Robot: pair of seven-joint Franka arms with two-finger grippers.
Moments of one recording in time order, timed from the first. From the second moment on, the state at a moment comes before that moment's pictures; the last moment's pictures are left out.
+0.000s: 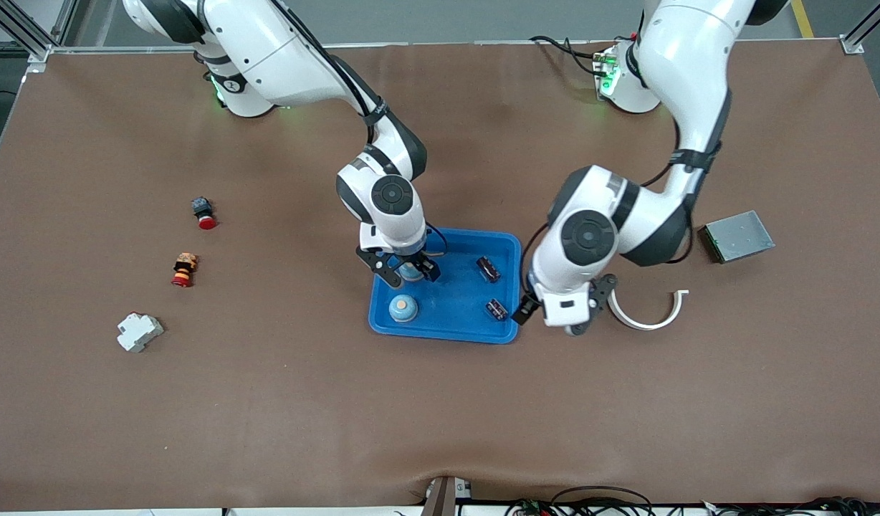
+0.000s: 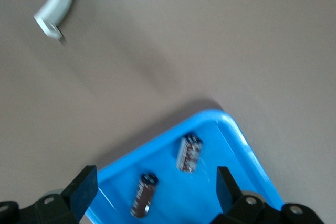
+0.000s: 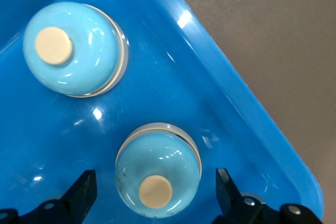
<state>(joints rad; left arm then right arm) -0.45 0.63 -0.11 -1.44 0.01 2.06 -1.46 0.66 0.72 0.08 -1.68 -0.05 2.42 1.51</state>
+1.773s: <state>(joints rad) -0.60 0.82 -0.10 -1.42 0.01 2.12 -1.69 0.22 0.25 0.05 -2.17 -0.01 2.40 0.72</state>
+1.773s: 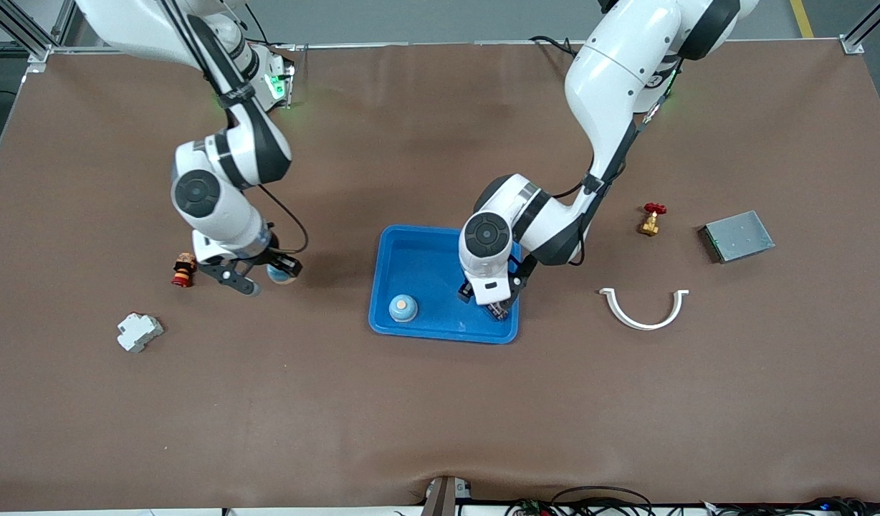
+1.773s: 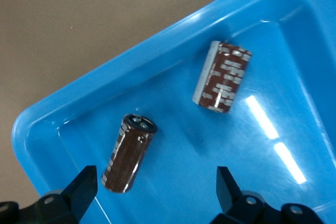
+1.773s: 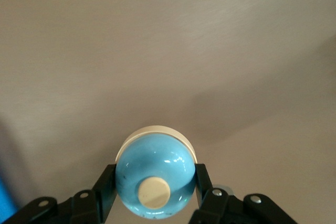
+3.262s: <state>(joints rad) -0.59 0.85 -0.09 -1.41 0.01 2.12 -1.69 -0.16 0.52 0.05 -2.00 0.06 2.51 0.07</state>
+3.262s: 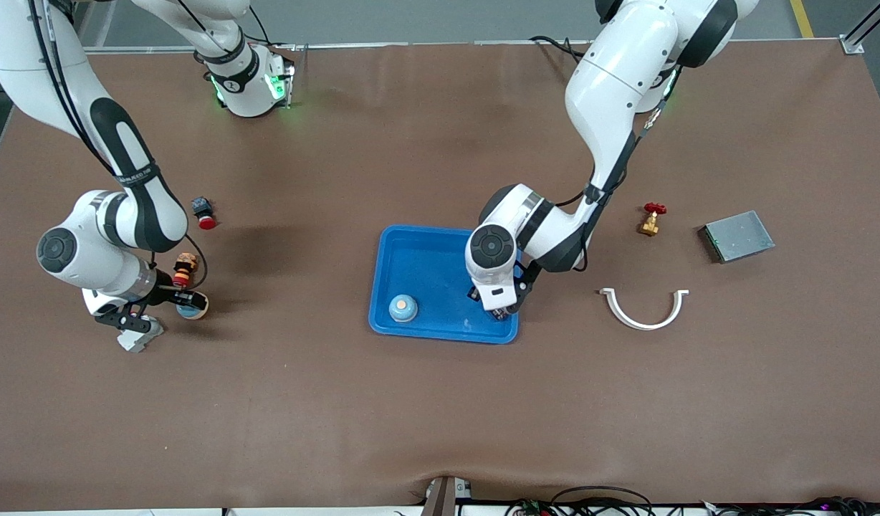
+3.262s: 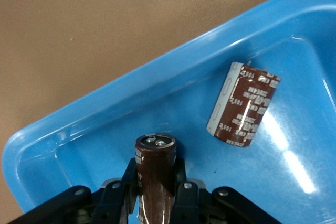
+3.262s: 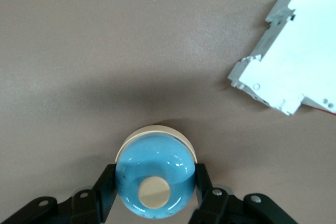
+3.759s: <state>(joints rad) -0.58 0.83 -0.09 -1.39 0.01 2.10 -1.69 -0.16 0.55 0.05 -1.95 0.04 2.52 0.06</state>
